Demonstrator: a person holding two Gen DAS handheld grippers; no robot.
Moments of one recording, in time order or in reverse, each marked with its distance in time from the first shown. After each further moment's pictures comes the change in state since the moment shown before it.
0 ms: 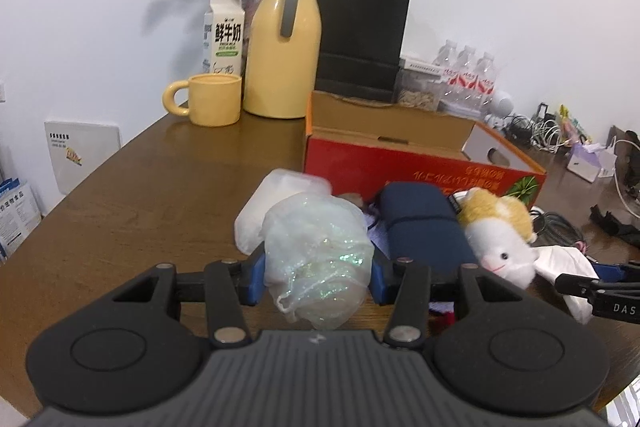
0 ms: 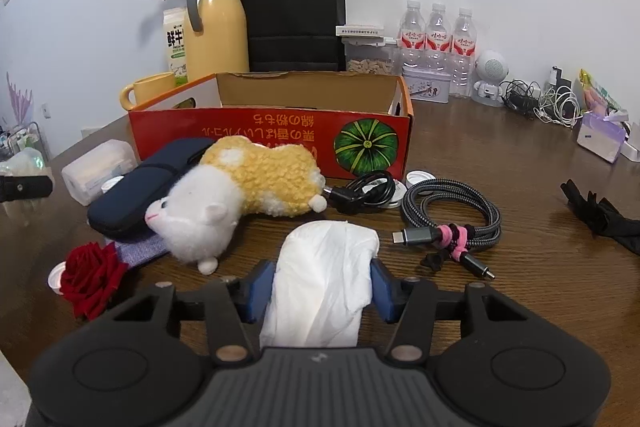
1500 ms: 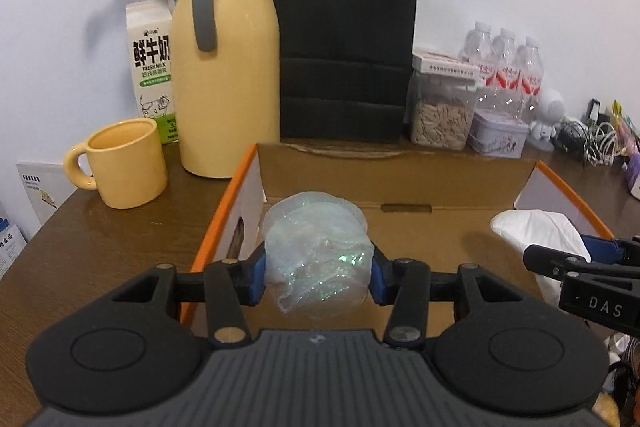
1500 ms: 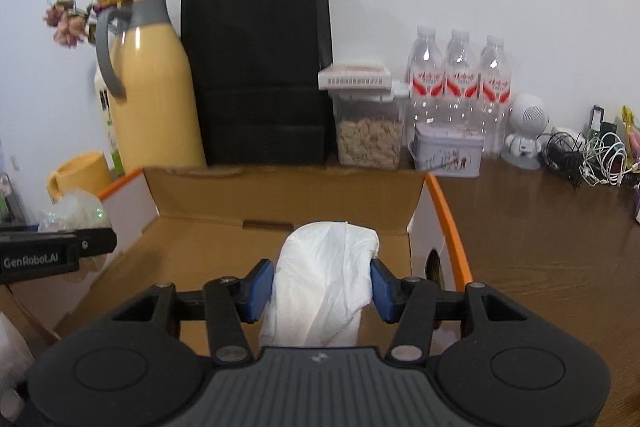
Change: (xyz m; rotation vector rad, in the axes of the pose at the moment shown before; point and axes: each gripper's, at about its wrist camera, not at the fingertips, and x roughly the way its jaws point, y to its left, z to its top) left arm 0.211 -0.063 0.113 0.069 0.052 0.076; right arm 0.179 -0.012 0.148 0.037 -0.049 -0.032
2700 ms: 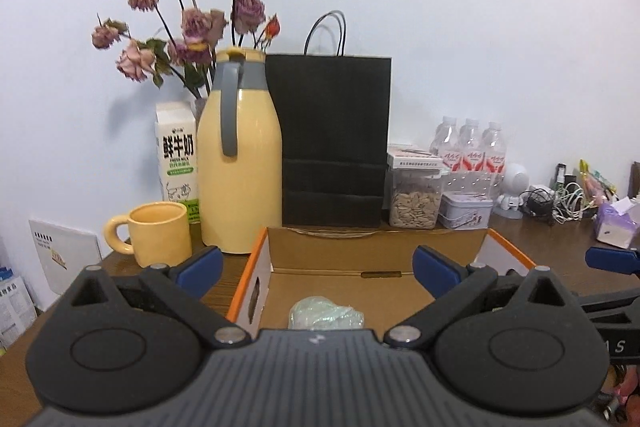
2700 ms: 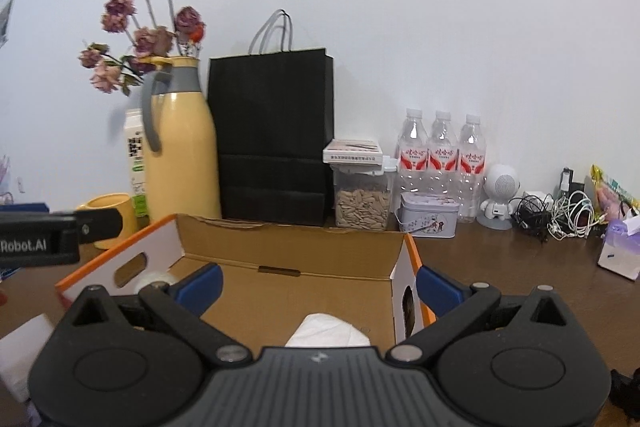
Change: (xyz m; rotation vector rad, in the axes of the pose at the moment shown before) left arm -0.112 -0.003 -0.015 0.013 -0.295 -0.013; right arm -0.103 0.020 -0.016 -0.053 -0.238 -0.014
